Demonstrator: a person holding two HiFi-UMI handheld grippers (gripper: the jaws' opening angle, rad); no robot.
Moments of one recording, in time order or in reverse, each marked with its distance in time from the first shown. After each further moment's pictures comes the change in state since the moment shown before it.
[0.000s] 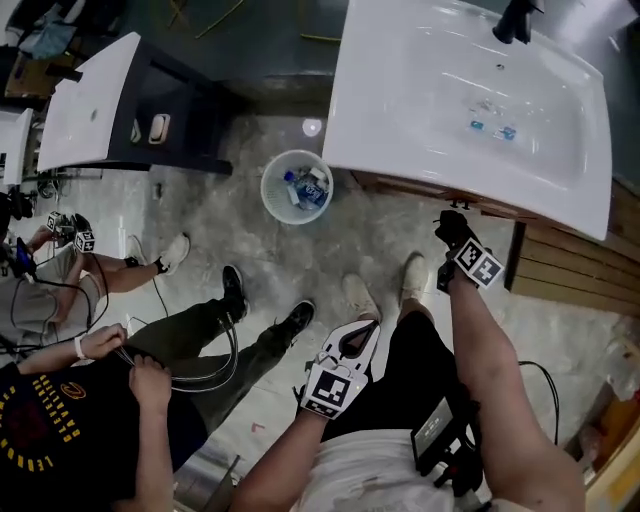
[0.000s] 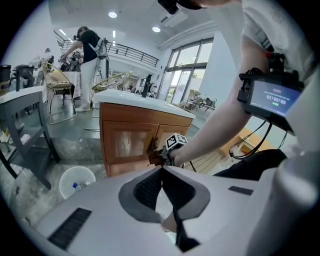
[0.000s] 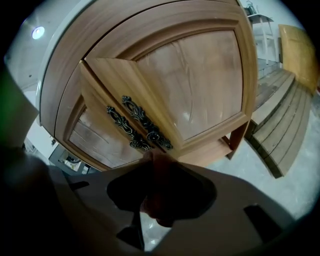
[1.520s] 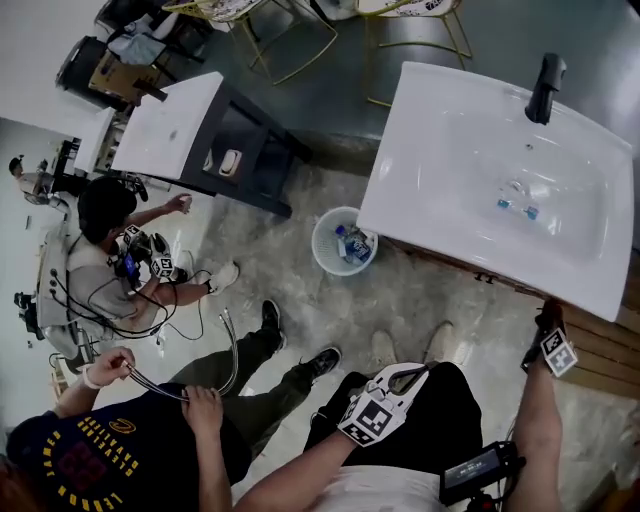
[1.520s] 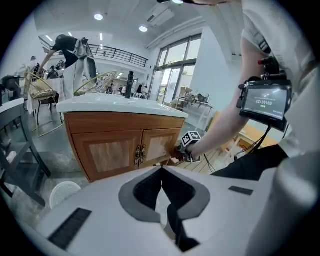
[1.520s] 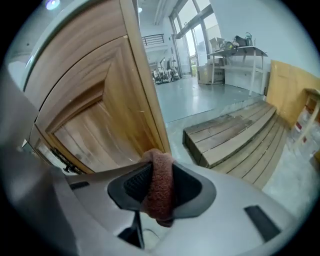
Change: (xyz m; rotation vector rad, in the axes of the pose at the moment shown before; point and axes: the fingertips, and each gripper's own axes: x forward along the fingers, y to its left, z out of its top) left arm 0.074 -0.050 0.034 0.113 0.000 -0.035; right arm -0.071 -0.212 0.127 -0.108 -0.130 -0.253
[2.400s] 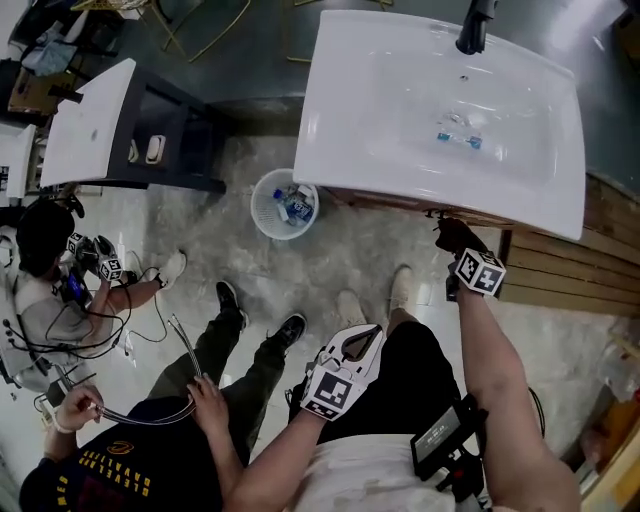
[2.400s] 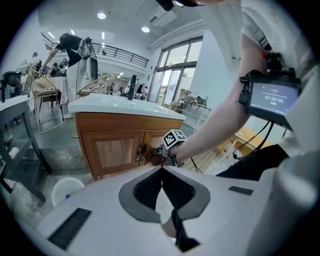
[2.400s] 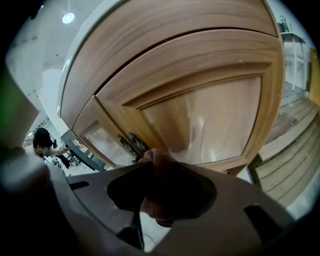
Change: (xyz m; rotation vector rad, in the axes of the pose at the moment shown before) left arm -0.049 0.001 -0.003 -0.023 -0.010 -0.042; right arm -0.031 0.202 -0.044 -0.150 0.074 0.333
